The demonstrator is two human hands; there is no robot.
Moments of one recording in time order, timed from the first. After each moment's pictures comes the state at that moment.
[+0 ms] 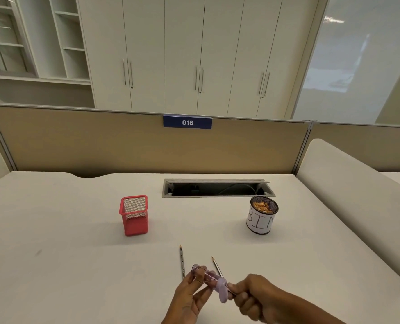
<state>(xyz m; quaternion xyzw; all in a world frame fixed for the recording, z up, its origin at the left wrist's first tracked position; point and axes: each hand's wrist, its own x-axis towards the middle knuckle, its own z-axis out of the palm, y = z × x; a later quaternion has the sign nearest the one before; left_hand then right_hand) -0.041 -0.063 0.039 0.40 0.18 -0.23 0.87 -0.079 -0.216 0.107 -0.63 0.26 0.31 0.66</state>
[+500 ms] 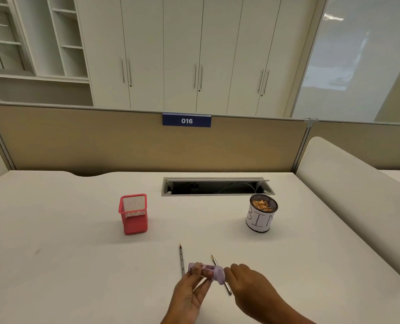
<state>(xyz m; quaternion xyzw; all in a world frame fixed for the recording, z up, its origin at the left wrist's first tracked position) -0.041 -0.066 0.047 0.37 0.20 -0.20 0.89 -0.086 -0.208 0.096 -0.98 -0.15 -0.09 -0.04</state>
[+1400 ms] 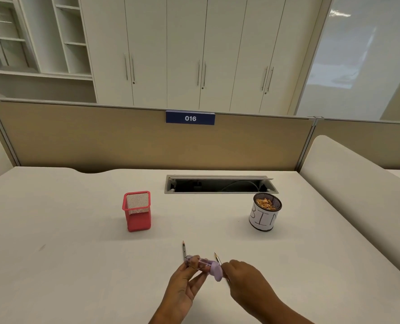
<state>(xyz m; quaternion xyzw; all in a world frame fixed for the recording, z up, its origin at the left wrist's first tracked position) -0.031 -0.048 0.050 0.39 0.17 -0.20 0.88 -0.080 -0.191 0.100 -0.99 -0.11 -0.03 0.02</state>
